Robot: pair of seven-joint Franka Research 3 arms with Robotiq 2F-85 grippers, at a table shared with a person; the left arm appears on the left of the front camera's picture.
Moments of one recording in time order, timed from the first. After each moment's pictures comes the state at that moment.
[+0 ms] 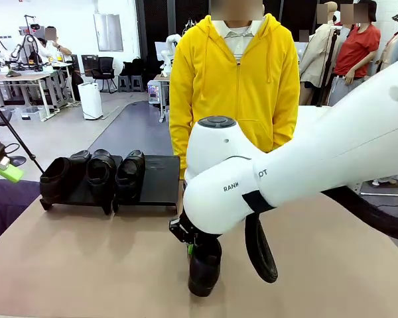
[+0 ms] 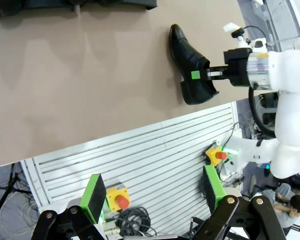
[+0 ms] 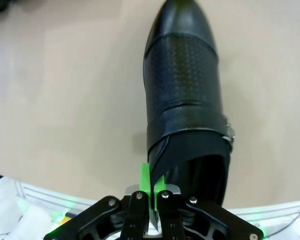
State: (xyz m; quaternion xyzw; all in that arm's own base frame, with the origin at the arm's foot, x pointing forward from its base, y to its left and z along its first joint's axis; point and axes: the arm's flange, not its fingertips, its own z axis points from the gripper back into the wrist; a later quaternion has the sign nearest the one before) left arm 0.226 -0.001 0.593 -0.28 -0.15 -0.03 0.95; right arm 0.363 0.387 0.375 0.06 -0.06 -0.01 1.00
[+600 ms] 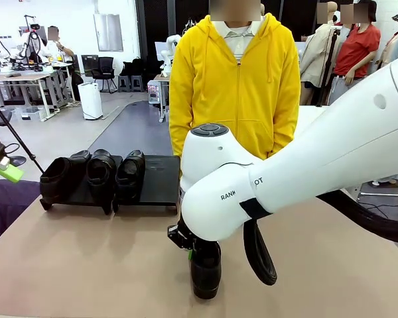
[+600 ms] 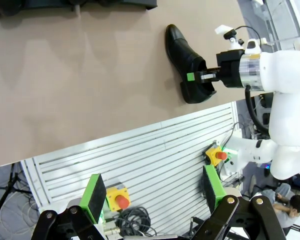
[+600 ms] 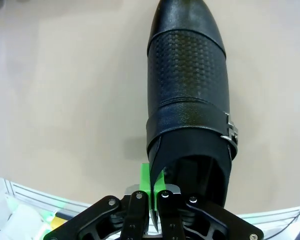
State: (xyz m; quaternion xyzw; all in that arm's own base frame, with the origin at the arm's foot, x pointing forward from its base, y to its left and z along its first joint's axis) left arm 0.226 -0.001 0.593 -0.28 -0.15 -0.03 0.95; right arm 0.361 0.393 0.364 0.05 -0.06 0.02 1.00
